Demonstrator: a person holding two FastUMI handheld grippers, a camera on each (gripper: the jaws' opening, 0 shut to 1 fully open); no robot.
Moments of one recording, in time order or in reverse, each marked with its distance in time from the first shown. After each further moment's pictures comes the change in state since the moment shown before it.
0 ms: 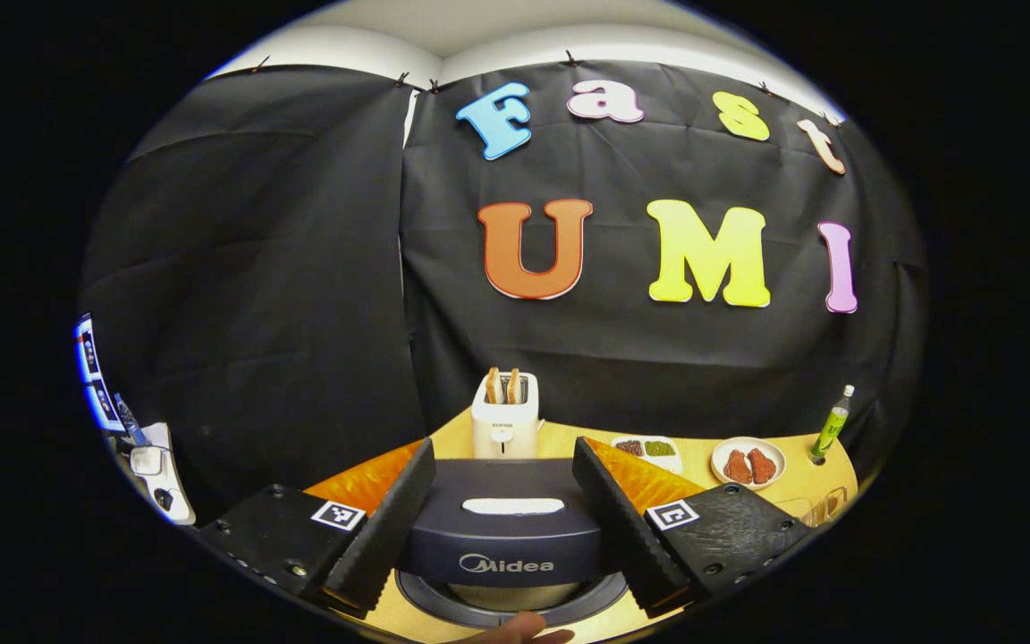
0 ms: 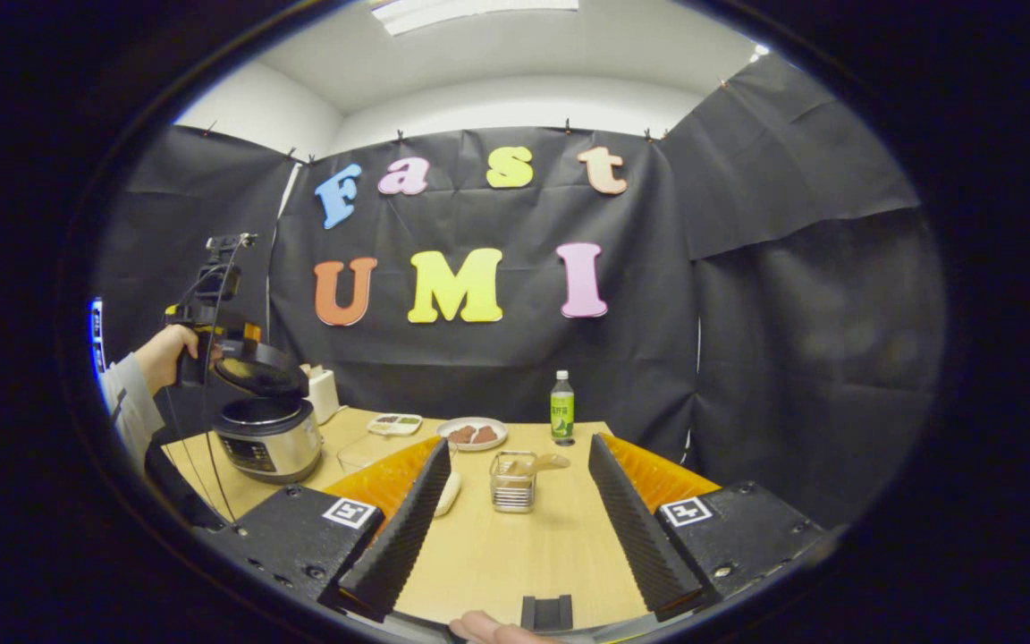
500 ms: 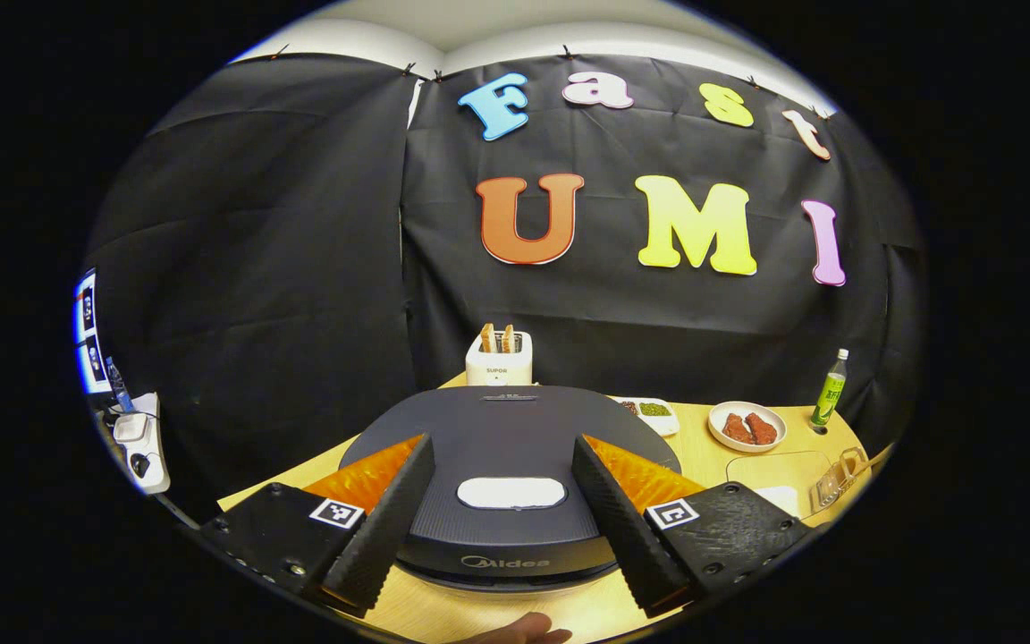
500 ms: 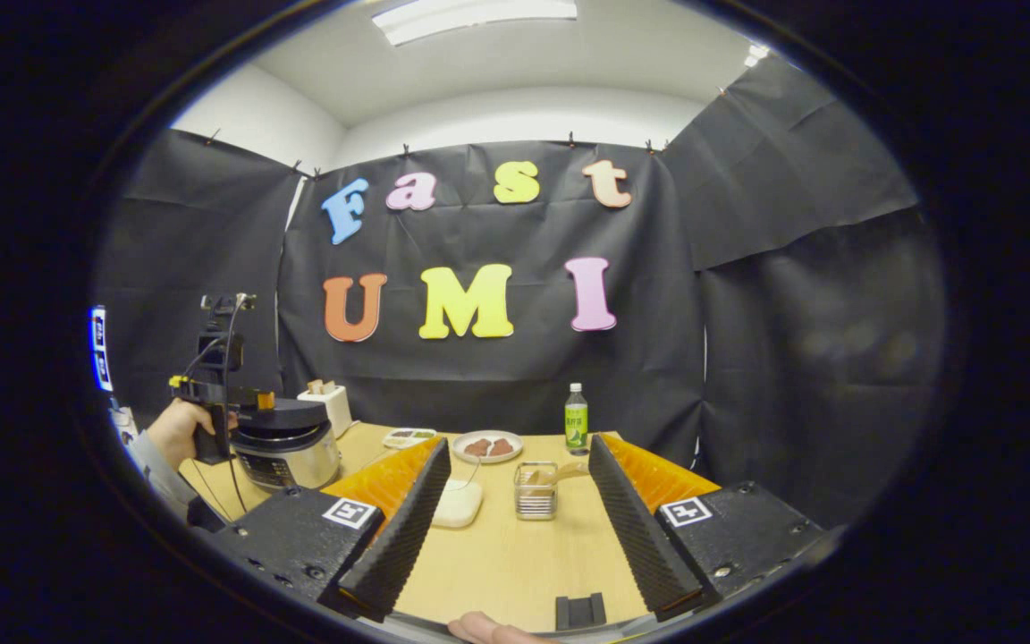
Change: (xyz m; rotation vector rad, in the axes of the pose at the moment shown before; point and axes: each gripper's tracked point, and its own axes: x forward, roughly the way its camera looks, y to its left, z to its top) left arm -0.014 -0.005 -0.083 0.017 -0.011 -0.015; right arm -0.012 0.036 0.014 0.030 -0.057 0.025
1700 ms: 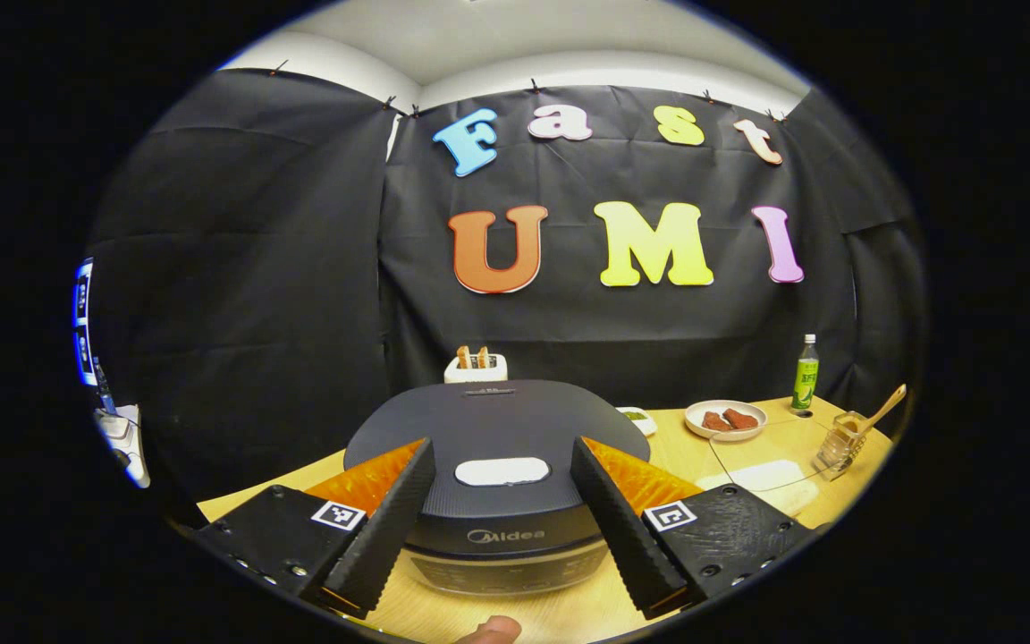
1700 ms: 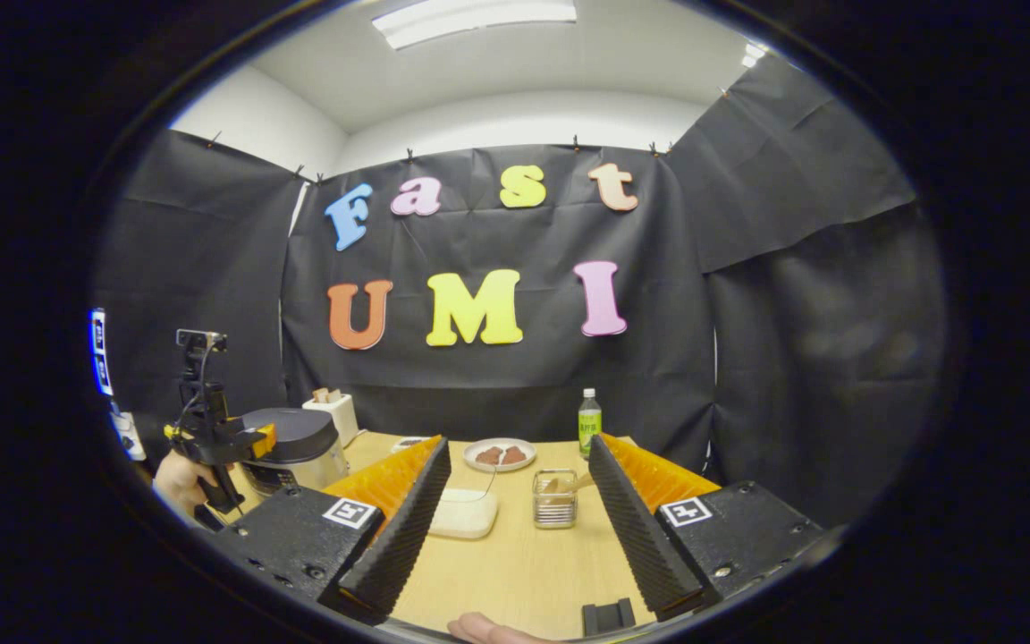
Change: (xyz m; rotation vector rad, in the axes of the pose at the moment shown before) left arm -0.041 -0.008 -0.023 0.025 -0.140 -0.134; right arm 0.026 0.010 -0.008 0.003 -0.014 -0.019
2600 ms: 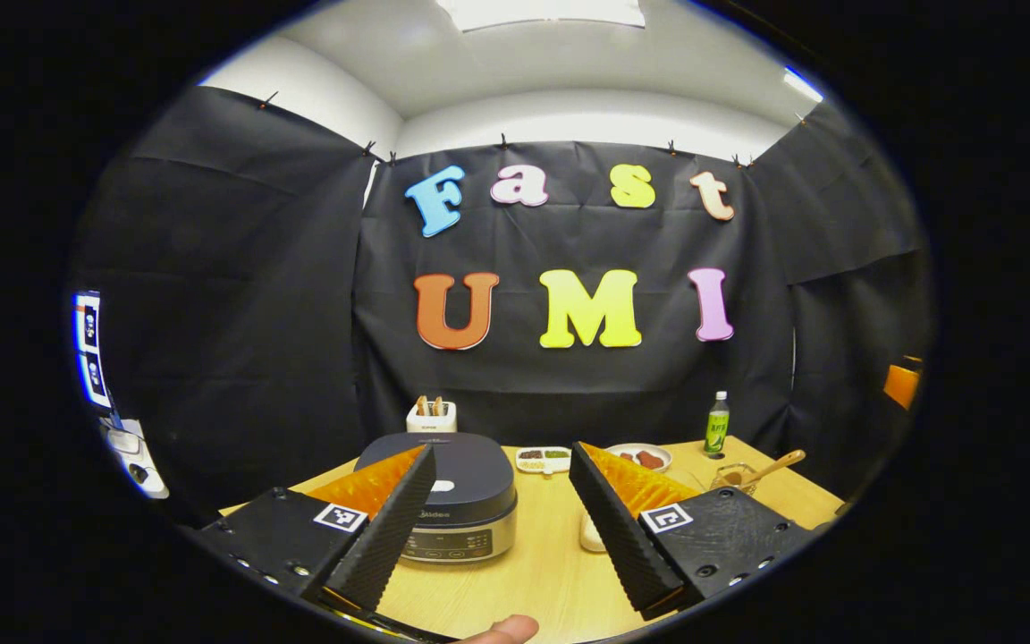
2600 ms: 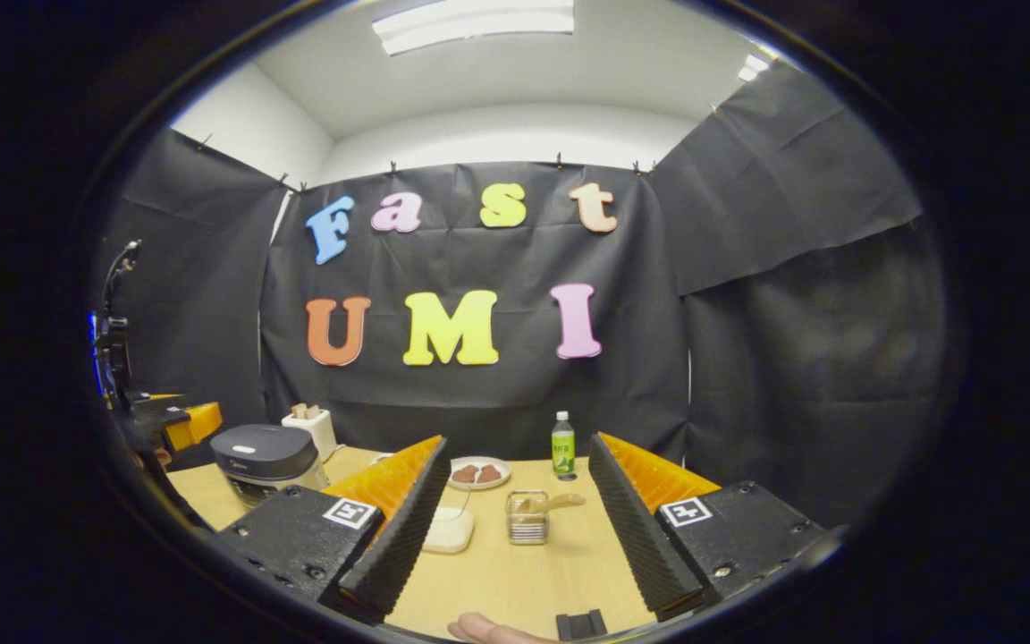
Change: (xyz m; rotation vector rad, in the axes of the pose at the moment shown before) left arm -0.150 -0.083 0.106 -0.044 -0.138 -0.147; right arm -0.016 -0.019 0.054 -0.019 -0.055 -0.070
